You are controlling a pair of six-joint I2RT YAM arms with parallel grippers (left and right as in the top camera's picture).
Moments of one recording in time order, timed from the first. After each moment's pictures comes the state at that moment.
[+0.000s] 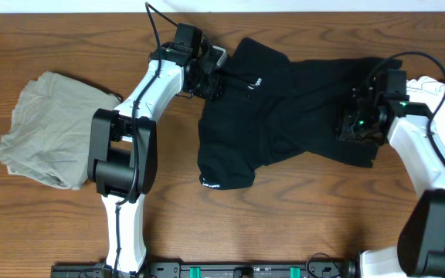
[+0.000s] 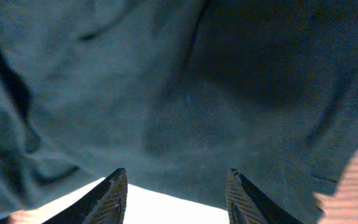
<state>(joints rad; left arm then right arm) -0.26 2.21 1.72 -0.72 0.37 0.15 -0.08 1.66 1.08 -0.73 -0.16 0.14</state>
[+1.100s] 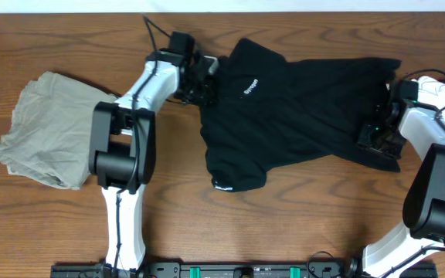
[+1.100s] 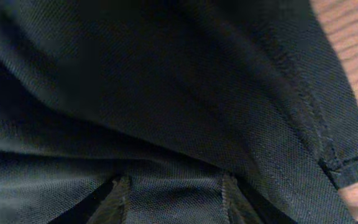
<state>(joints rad) -0.20 2.29 1.73 -0.78 0.40 0.09 -0.25 1.87 1.10 -0.71 0.02 0.21</state>
